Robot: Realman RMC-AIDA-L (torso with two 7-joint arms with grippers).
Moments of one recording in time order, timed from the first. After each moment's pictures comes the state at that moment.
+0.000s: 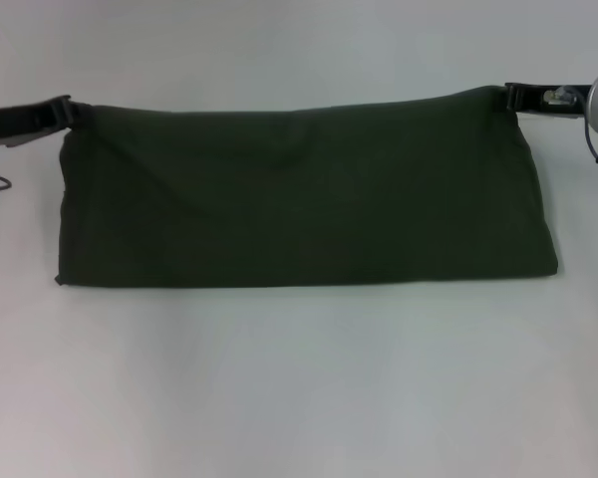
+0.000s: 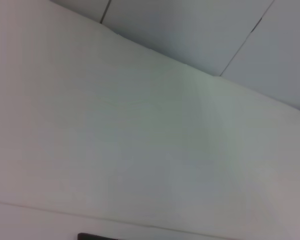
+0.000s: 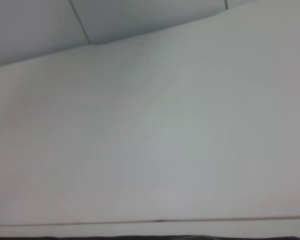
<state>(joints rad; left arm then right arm) -0.83 -1.92 0.50 0.43 2.22 0.84 -2.13 0.90 1.96 -0.71 -0.42 -2.26 -0.64 2.22</state>
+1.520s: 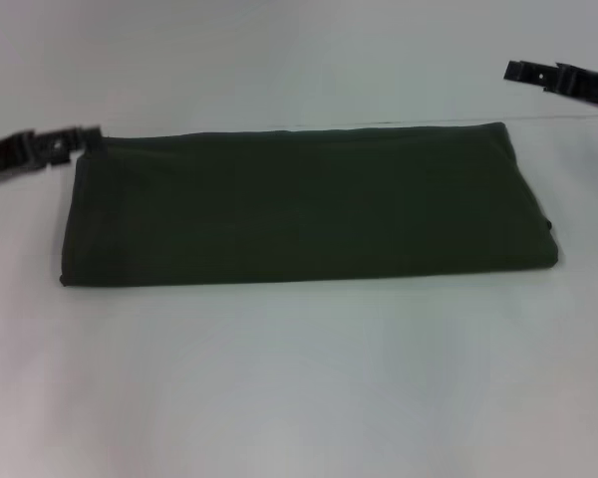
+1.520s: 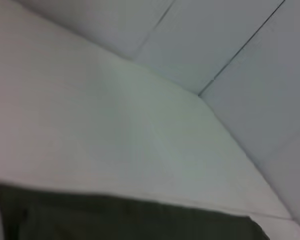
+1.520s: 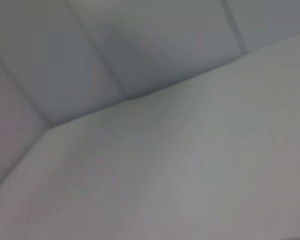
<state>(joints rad) -0.66 -1.87 0.51 0.53 2.05 1.31 -2.08 0.69 1.96 -0.77 -0.62 -1.90 -0.86 2.09</state>
